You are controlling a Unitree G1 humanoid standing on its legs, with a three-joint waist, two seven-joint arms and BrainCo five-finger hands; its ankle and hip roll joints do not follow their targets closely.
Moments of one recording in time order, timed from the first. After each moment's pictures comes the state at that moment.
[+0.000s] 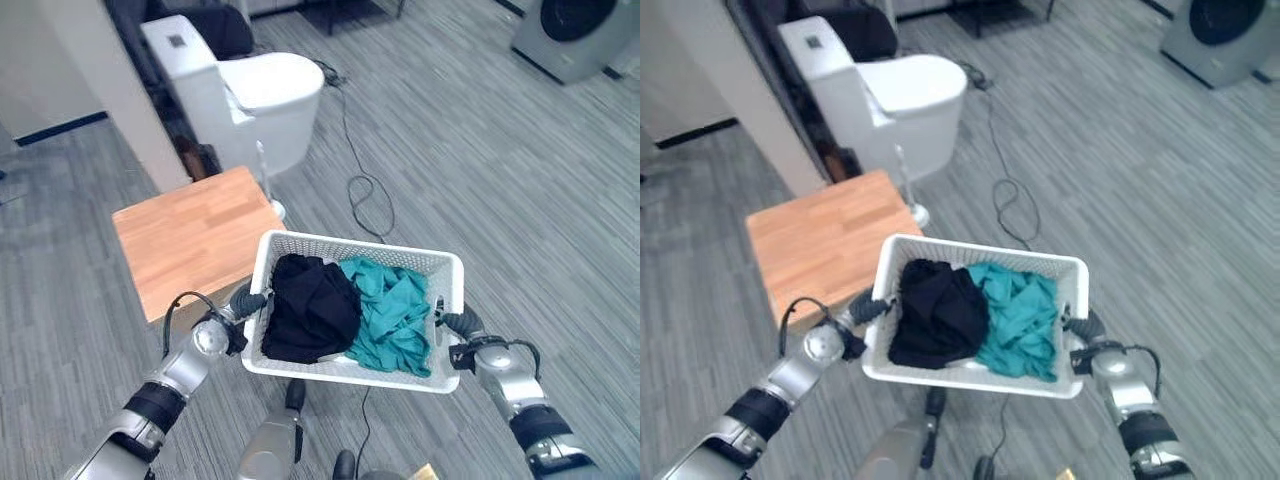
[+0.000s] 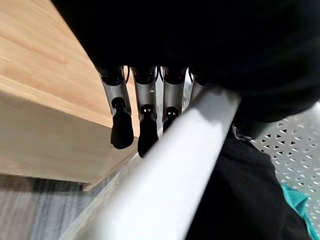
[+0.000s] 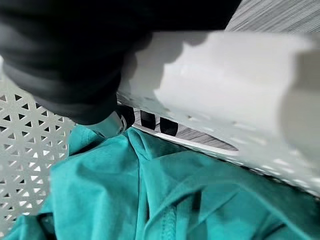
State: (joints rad) left arm -0.37 0.54 -0.45 0.43 0.08 0.07 0.01; right arm -0.25 -0.46 0.21 0.57 0.27 0.13 -0.08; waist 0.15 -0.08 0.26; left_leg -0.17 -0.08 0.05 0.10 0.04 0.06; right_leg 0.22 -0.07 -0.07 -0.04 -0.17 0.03
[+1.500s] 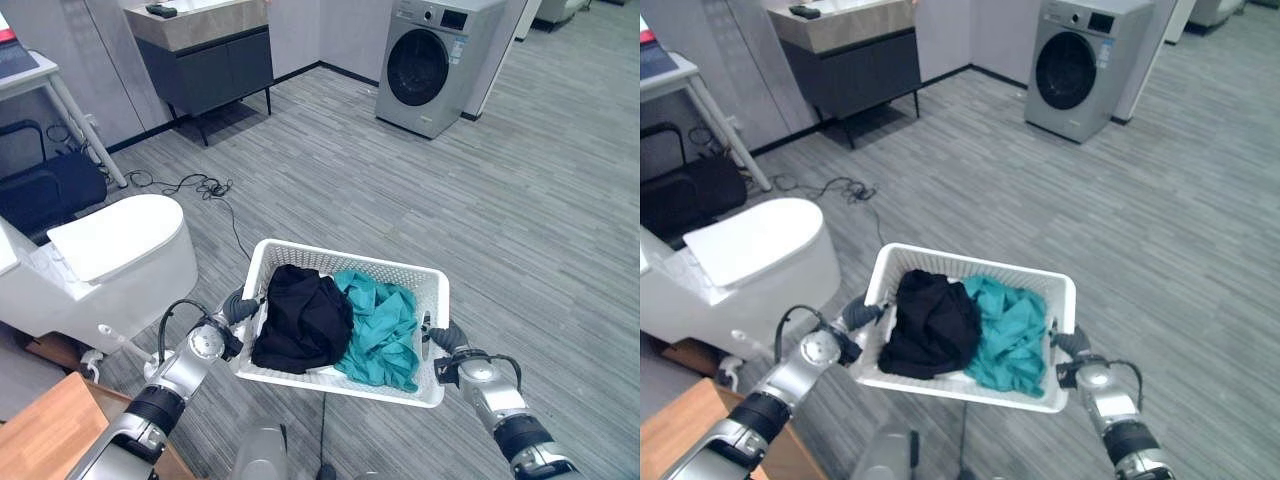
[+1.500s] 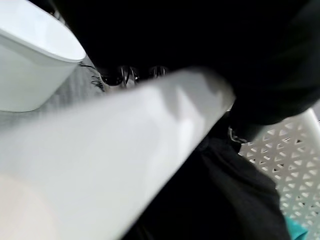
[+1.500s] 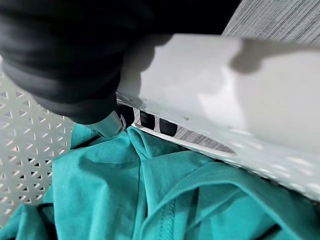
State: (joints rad) left arm -0.38 0.51 -0.42 0.49 0.05 0.07 0.03; right arm -0.22 -0.40 0.22 0.59 0.28 0.13 -0.11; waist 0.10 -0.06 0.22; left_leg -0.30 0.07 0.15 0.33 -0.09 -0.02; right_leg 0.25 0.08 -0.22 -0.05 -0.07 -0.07
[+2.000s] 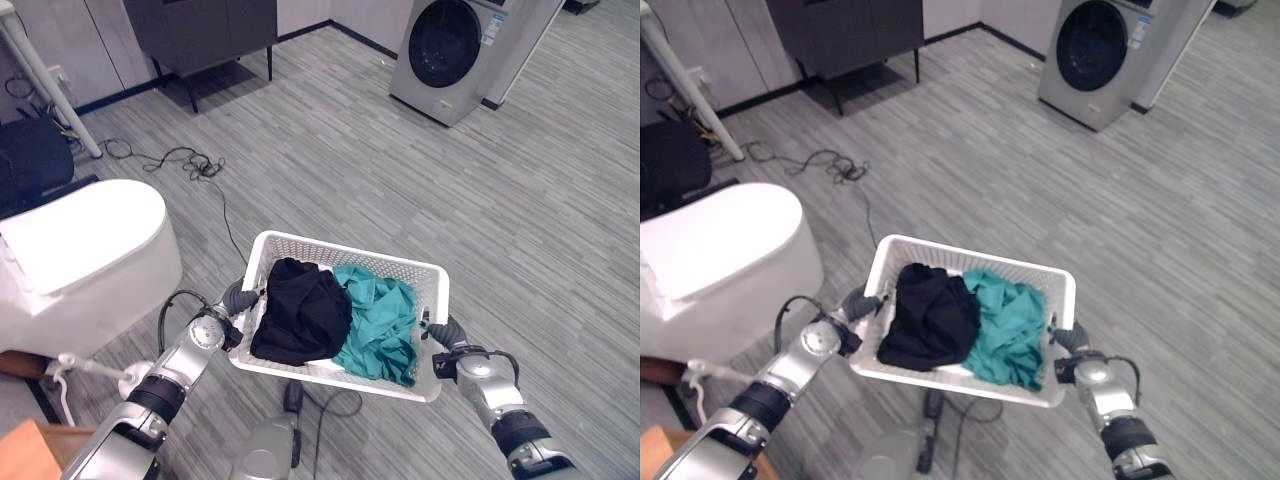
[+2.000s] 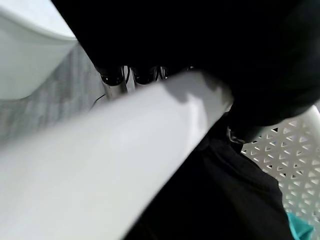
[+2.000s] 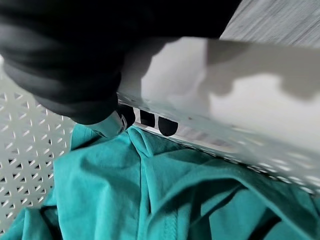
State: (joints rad) left arm -0.43 0.52 -0.44 0.52 0.04 0.07 0.03; right arm -0.24 -0.38 0.18 0.59 0.28 0.13 -0.11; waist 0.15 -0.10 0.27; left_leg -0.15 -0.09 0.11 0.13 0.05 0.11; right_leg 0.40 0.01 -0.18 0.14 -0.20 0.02
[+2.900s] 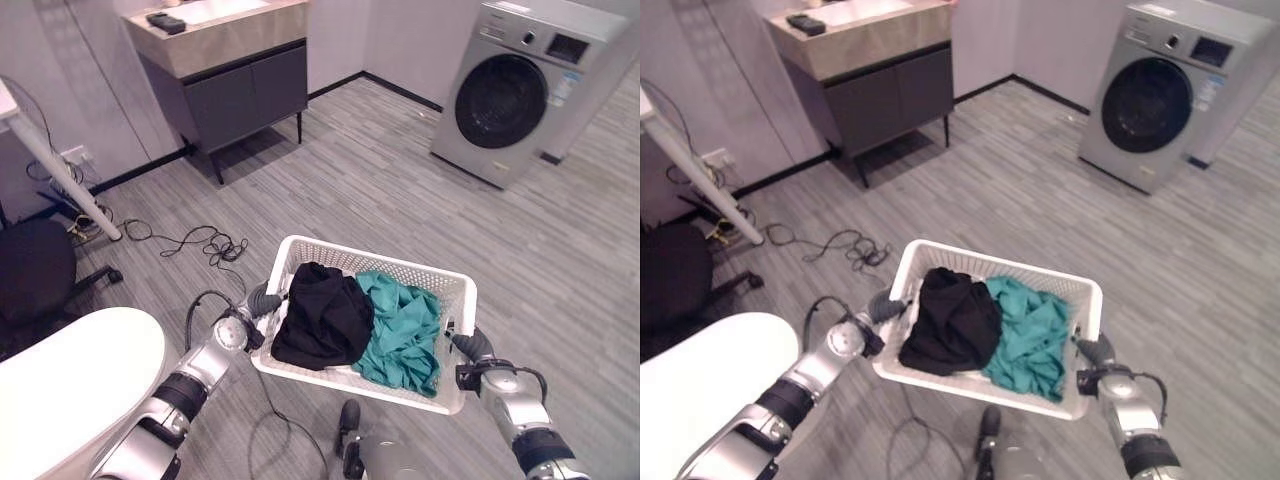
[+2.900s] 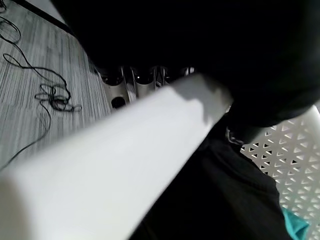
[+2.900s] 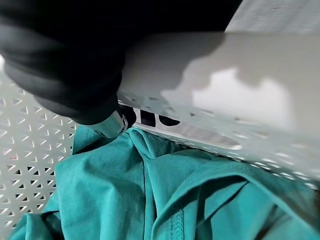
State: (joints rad) left arm -0.43 0.43 -0.48 0.55 0.08 0.07 0.03; right arm -0.17 -0.43 0.09 0.55 0.28 0.13 -0.09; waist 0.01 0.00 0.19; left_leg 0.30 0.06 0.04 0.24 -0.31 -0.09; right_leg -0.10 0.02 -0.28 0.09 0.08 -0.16
